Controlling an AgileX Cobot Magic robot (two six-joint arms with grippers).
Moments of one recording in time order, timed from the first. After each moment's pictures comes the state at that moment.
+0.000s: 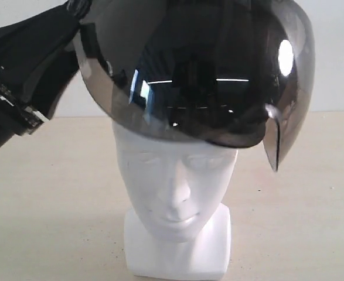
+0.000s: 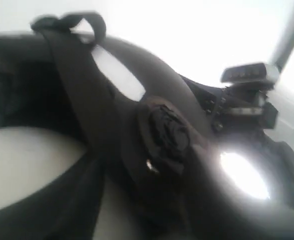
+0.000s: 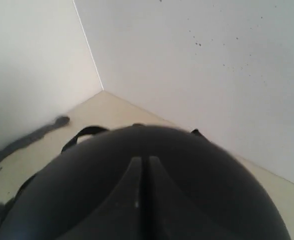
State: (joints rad) left arm -0.40 1.21 -0.40 0.22 -1.21 -1.10; right arm 0.40 1.39 -1.63 0.70 0.79 -0.49
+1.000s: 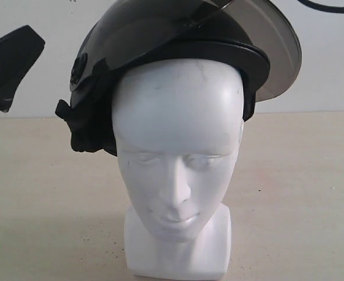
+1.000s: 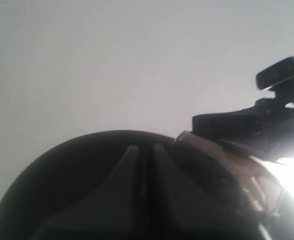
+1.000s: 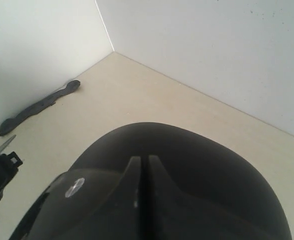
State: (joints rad) left arm -0.38 1.12 -0.36 0.08 -1.08 -0.65; right arm 0.44 1.47 -1.63 0.65 0.85 -0.44
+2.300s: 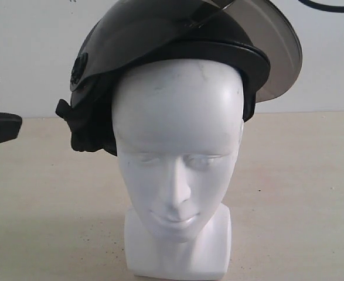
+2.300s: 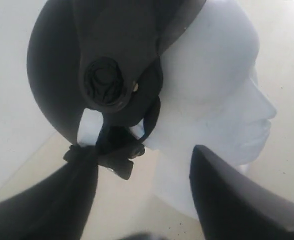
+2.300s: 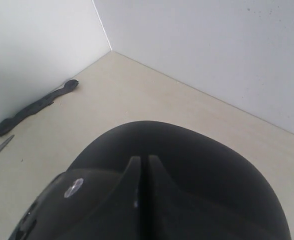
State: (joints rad) left arm -0.29 0.76 -0.82 -0.55 0.65 0.97; right arm 0.45 1.47 -1.63 0.63 0.86 -0.42
